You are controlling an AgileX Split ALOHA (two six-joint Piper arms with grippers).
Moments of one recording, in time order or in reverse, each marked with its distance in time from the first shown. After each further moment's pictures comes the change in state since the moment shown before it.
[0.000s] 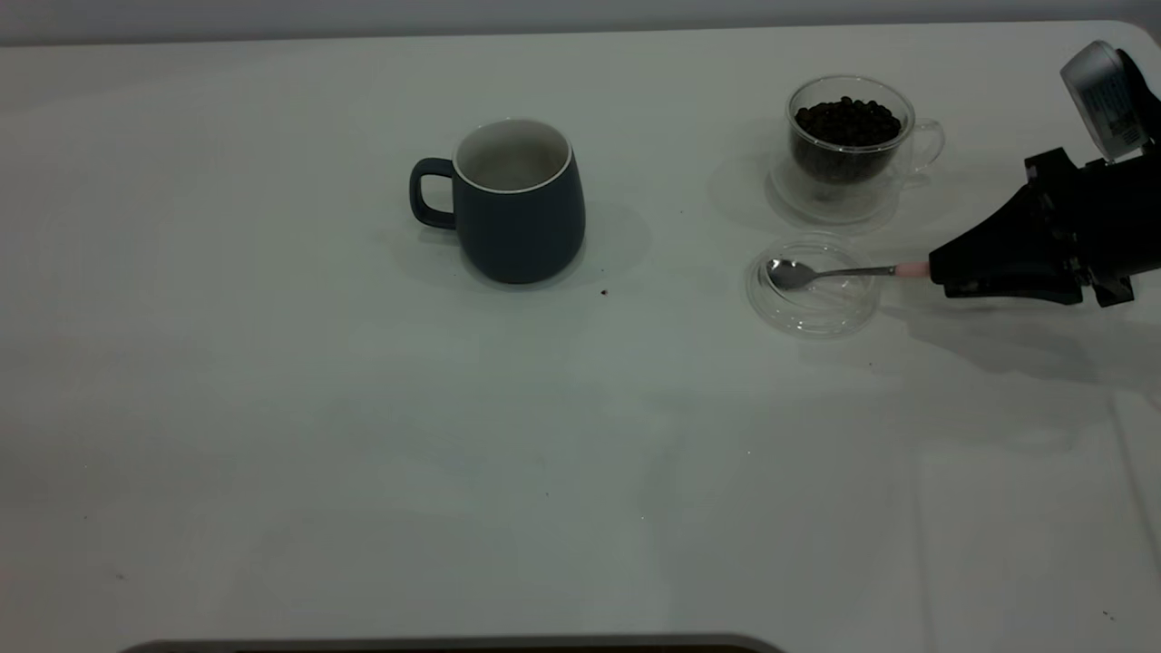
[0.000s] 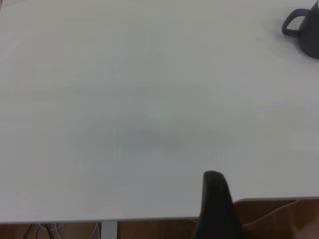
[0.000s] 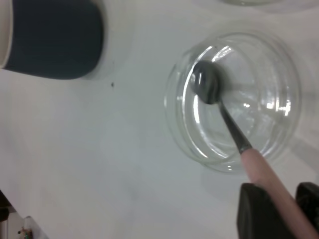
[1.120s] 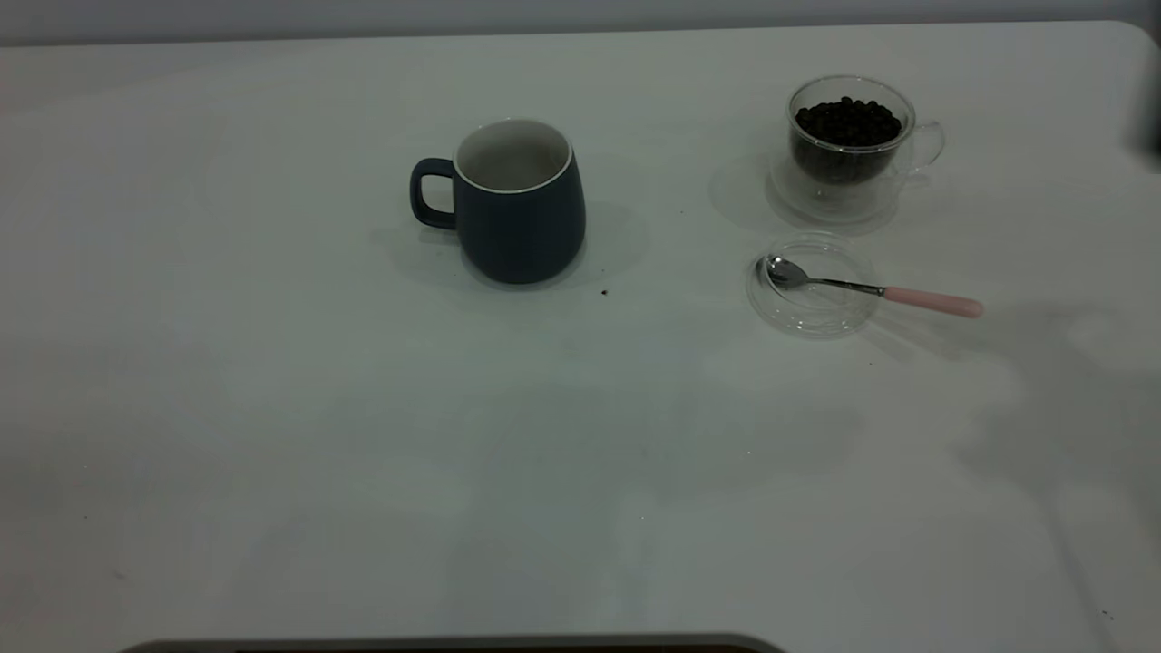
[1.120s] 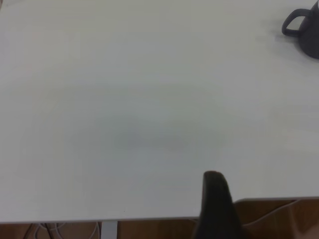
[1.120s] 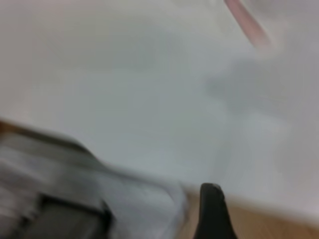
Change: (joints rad) left arm 0.000 0.000 0.000 0.000 0.000 -0.001; right arm 0.333 -0.887 0.108 -1.304 0.115 1.394
